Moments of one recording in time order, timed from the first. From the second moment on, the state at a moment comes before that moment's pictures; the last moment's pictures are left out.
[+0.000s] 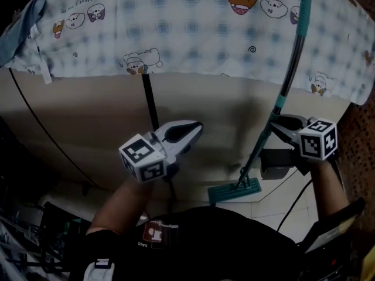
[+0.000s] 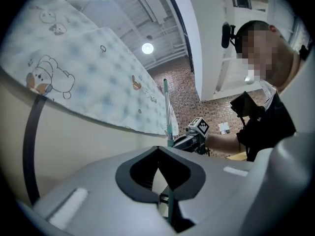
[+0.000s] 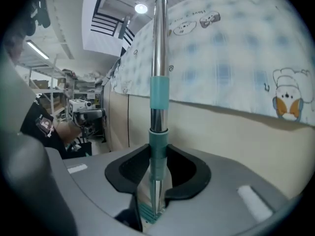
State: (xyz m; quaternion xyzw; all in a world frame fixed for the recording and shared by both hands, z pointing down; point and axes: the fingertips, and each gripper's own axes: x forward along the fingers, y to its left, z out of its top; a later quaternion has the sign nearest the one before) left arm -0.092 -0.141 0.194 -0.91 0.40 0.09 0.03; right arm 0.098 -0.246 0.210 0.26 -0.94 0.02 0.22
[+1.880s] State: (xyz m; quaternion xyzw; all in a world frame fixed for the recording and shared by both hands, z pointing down) left arm -0.098 -0.134 0.187 -0.91 0.41 0.11 0.03; right arm 0.098 -0.236 0.176 0.26 -0.95 -0.01 0.17
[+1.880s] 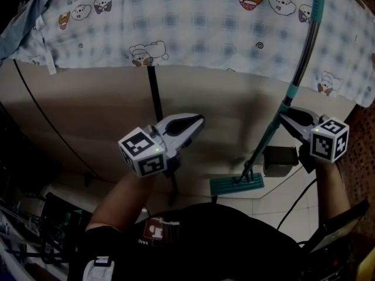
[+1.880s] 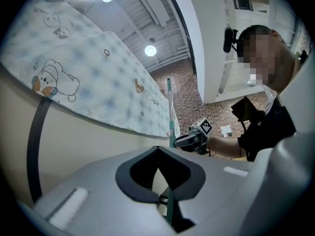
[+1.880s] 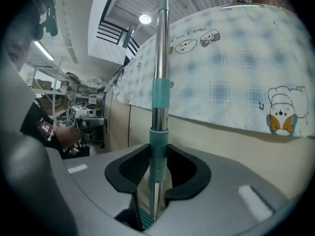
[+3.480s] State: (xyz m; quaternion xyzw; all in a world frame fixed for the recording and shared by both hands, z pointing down) left arm -0.028 -0.150 0.517 -0.90 0.38 -0.01 -0.23; right arm 0.130 -0.240 0.783 0.24 -0.90 0.16 0.34
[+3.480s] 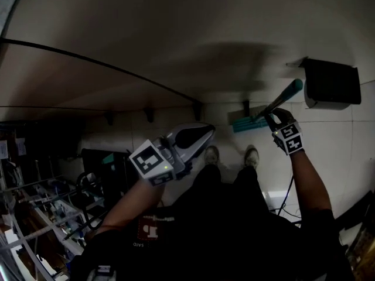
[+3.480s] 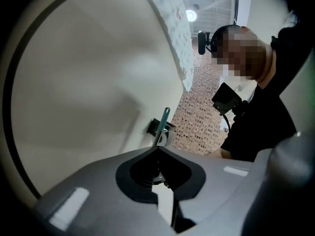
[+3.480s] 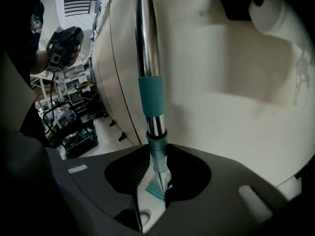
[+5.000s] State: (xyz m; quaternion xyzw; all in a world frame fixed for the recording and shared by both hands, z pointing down) left arm -0.038 -0.138 0.550 -0.88 0.39 -0.03 -0.28; right arm 0.178 -0.283 0.880 0.34 -0.83 0.29 0.34
